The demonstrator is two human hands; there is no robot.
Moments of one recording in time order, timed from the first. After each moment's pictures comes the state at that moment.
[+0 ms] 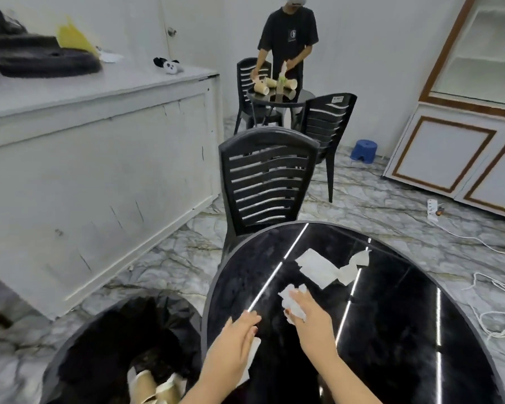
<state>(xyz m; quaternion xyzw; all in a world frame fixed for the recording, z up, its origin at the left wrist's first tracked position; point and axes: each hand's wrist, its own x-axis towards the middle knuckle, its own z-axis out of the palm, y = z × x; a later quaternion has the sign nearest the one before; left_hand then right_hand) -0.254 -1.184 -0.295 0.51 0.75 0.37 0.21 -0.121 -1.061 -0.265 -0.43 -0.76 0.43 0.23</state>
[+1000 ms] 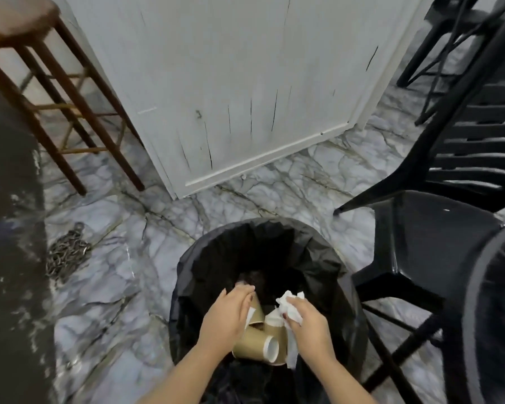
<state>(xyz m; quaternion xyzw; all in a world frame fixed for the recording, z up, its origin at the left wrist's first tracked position) -0.488 -1.380 -0.480 0.24 0.89 0.31 0.23 -0.388 -1.230 -0.493 -0.33 -0.82 0.47 -0.07</state>
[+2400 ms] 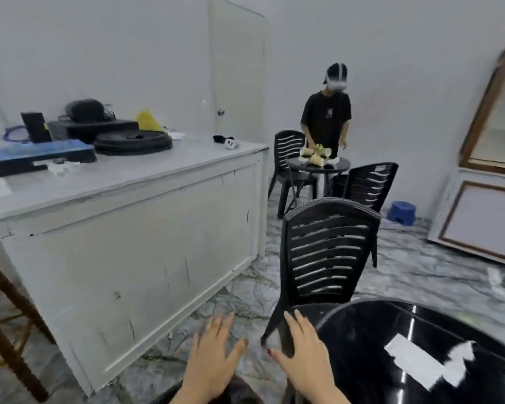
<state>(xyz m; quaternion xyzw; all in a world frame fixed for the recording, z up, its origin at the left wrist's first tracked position) -0.492 -1.239 -0.211 0.40 0.88 0.22 0.15 -0.344 -1.113 -0.209 -0.37 -0.89 0.25 0.12</state>
